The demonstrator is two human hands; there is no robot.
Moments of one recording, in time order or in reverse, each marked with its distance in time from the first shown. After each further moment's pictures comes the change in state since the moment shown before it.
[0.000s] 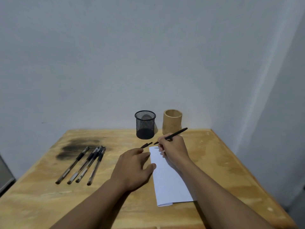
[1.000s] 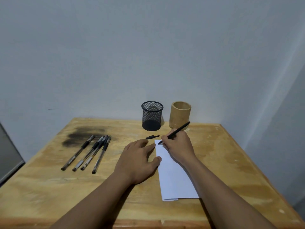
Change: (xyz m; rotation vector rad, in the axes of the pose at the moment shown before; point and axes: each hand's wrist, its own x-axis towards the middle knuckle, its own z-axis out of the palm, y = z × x) left_hand 0.001 -0.010 0.014 0.061 -0.032 -0.021; right_hand 0.003 0.014 0.000 -0.368 -0.006 -0.144
